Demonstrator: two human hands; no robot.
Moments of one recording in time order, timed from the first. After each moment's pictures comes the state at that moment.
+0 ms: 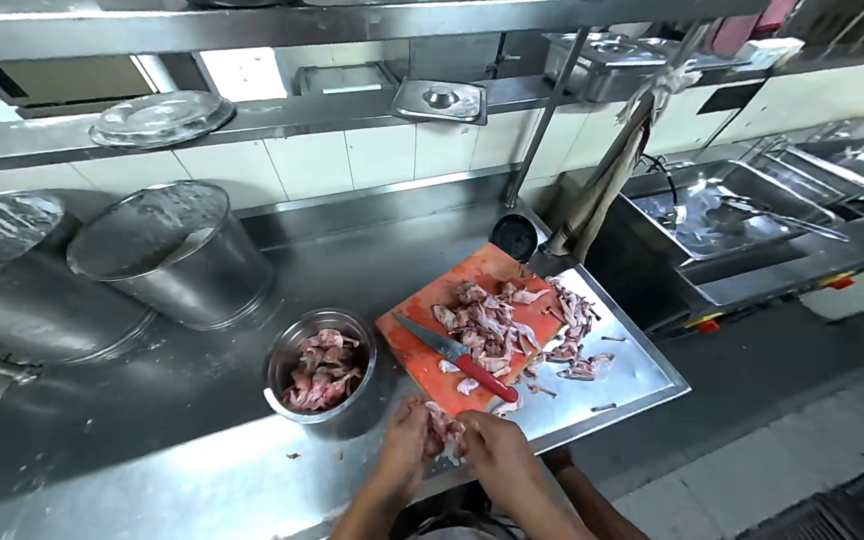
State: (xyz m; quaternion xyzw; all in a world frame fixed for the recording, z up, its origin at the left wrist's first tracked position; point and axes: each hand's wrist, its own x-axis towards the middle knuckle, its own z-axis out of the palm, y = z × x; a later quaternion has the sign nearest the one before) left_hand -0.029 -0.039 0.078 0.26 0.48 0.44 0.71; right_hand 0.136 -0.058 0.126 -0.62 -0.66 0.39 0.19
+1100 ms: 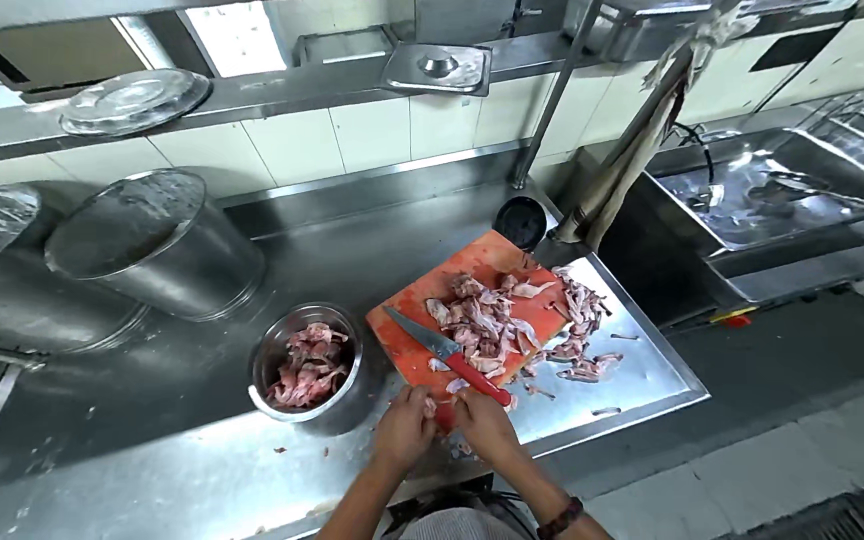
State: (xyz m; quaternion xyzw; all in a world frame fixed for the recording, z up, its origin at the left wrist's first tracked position) left_hand -0.010 0.000 0.010 0.71 0.62 0.07 0.33; right_hand 0.176 0.013 0.032 -0.64 -0.66 0.39 0.03
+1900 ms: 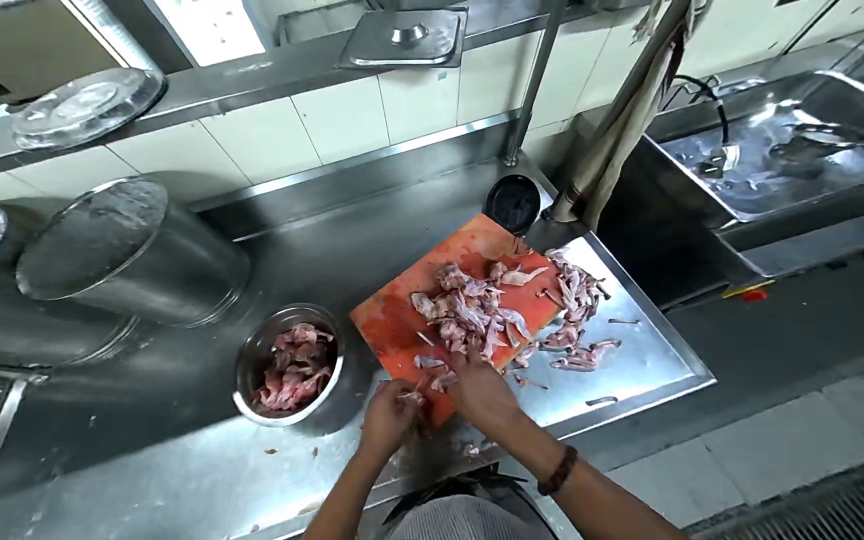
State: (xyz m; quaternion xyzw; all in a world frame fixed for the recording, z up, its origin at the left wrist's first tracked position) left_hand -0.009 0.017 -0.010 0.59 0.67 0.17 0.42; right_hand 0.194 0.060 0.051 -0.64 -0.70 0.31 -0.06
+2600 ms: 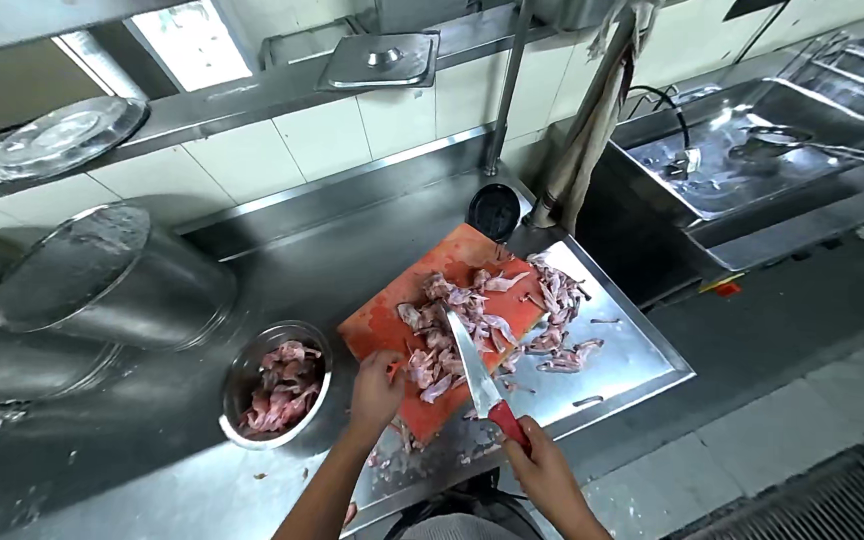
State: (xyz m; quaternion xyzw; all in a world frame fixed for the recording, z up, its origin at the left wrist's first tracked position) left_hand 0.008 0.073 0.036 0.67 0.66 0.17 0.29; right_hand 0.285 -0.056 0.007 -0.69 -0.49 0.46 0.26
